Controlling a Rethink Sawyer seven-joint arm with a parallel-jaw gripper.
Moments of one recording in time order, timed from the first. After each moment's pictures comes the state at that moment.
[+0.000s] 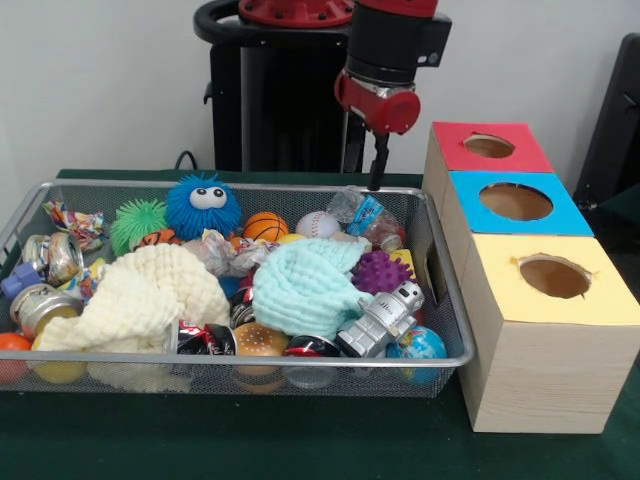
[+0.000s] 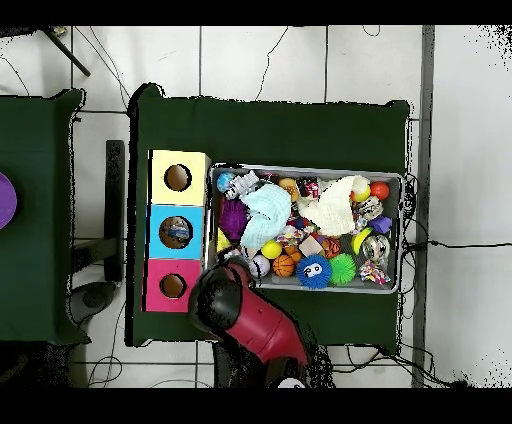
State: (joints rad) arm 0.04 -0.72 -0.23 2.13 0.52 0.08 2.26
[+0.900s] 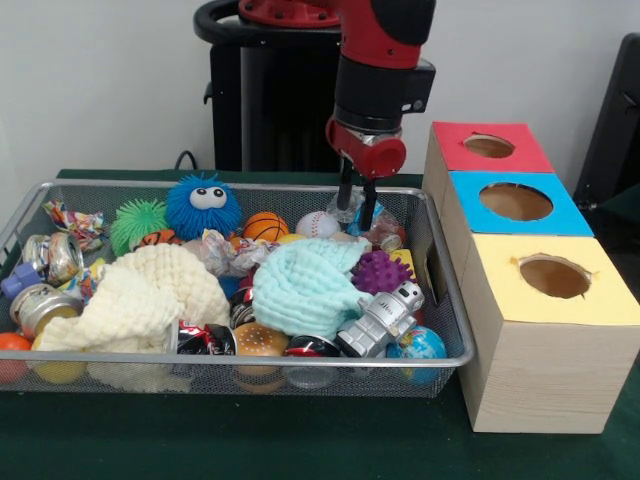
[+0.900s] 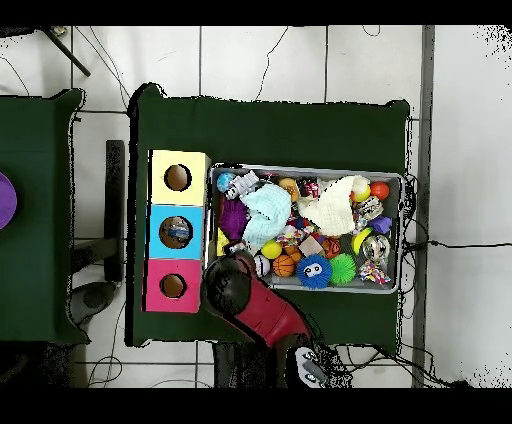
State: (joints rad) arm -0.08 -0.62 -0.10 2.13 0.52 -0.04 2.26
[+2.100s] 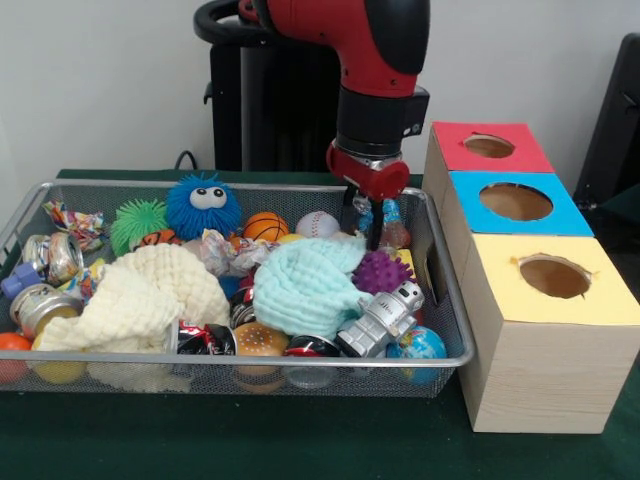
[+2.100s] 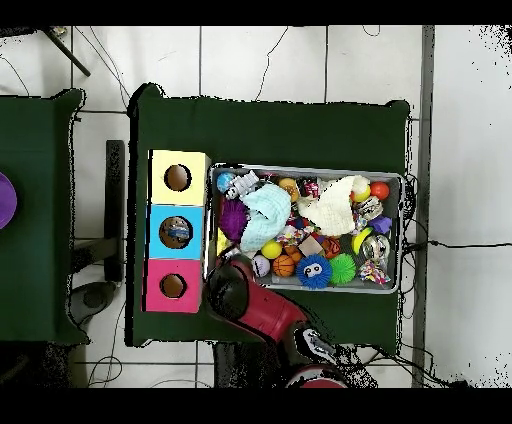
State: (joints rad) arm -0.17 -0.54 -0.01 2.13 0.31 -0.15 2.26
